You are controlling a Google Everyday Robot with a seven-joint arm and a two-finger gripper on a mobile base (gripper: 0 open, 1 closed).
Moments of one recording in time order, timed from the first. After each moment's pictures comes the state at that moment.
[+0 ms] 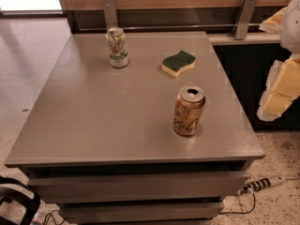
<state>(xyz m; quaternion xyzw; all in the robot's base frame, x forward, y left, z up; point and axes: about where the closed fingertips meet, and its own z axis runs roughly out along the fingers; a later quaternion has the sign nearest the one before) 0.437 -0.210 0.997 -0.60 0.77 -0.06 0.19</state>
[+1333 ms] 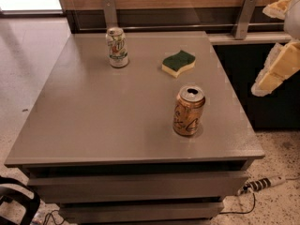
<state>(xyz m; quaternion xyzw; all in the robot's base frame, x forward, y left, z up) 0.495 -0.228 1.001 -0.58 0.76 -0.04 0.29</state>
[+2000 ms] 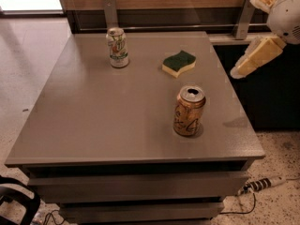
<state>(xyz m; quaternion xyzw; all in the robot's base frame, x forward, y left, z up) 0.559 -0.216 0.995 -0.57 0.72 -0.01 0.40</state>
